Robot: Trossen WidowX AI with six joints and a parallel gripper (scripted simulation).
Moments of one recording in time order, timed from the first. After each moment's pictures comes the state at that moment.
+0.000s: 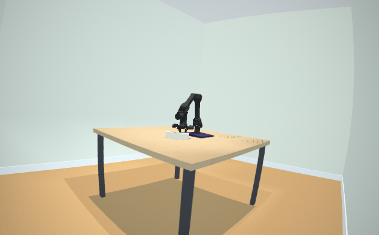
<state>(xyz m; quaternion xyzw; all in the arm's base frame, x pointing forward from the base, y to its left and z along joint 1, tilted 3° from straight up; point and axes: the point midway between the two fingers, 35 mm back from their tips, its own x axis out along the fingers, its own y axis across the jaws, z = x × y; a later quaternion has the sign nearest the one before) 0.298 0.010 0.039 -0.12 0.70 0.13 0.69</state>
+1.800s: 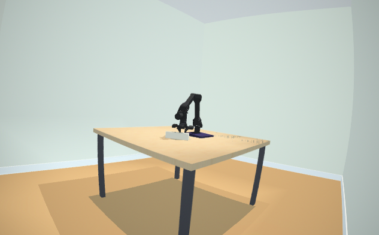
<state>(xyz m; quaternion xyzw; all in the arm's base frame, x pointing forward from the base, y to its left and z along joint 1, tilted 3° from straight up) 0.305 0.013 0.039 -0.12 0.70 0.13 0.69</state>
